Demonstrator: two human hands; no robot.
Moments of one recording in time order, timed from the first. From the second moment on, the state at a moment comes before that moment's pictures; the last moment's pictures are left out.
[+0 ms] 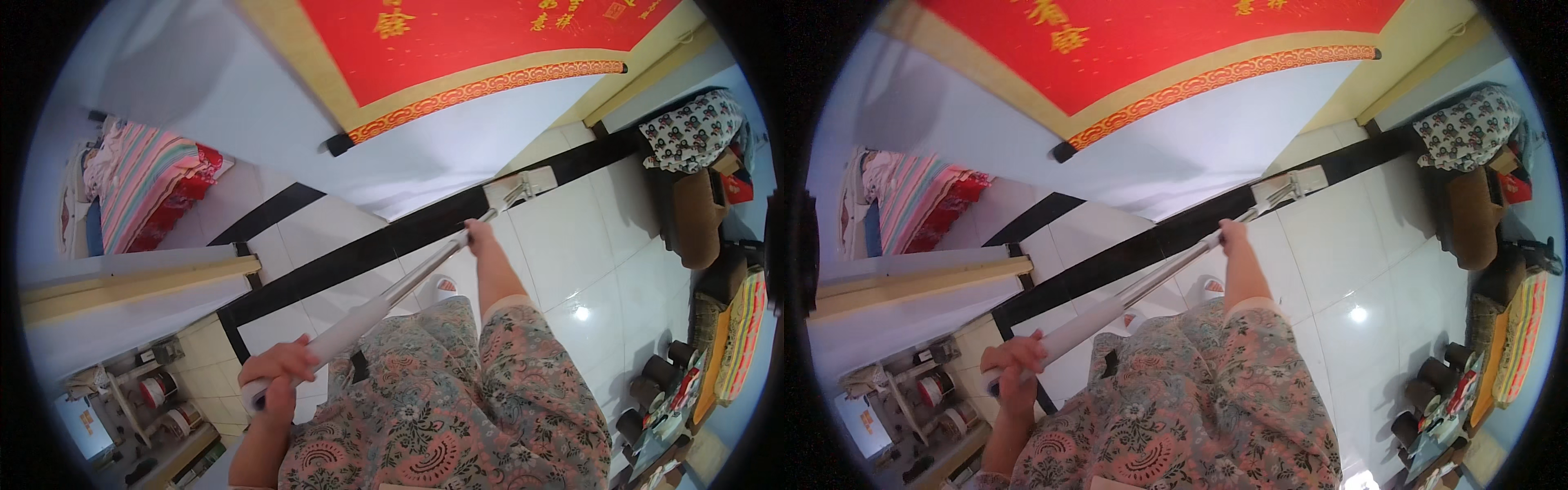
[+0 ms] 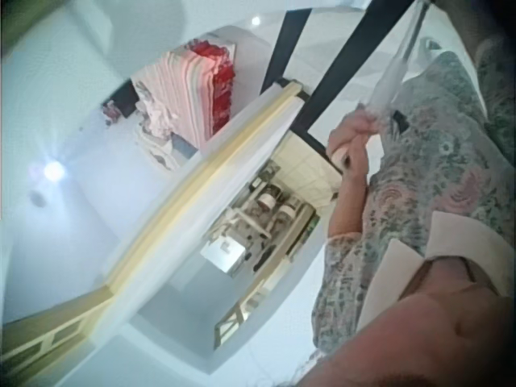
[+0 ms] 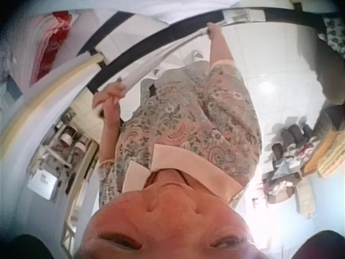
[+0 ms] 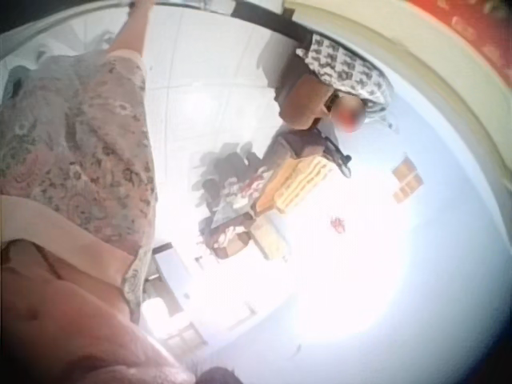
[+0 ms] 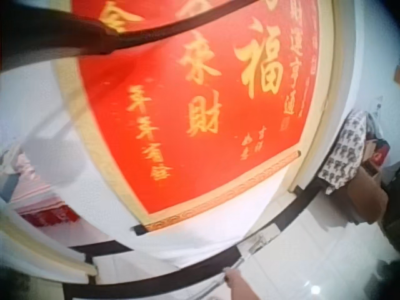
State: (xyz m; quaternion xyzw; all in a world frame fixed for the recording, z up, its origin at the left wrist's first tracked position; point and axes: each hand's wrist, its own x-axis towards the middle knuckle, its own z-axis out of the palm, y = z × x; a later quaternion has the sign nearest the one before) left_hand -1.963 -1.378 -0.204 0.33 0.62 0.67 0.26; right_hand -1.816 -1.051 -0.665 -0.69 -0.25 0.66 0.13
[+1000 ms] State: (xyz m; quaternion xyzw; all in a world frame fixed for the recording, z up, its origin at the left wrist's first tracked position) left_hand -2.115 -1.746 -0.031 0.44 0.50 0.71 0.22; right_hand -2.003 -1.525 -0.495 -0.58 -0.10 0.80 -0.12
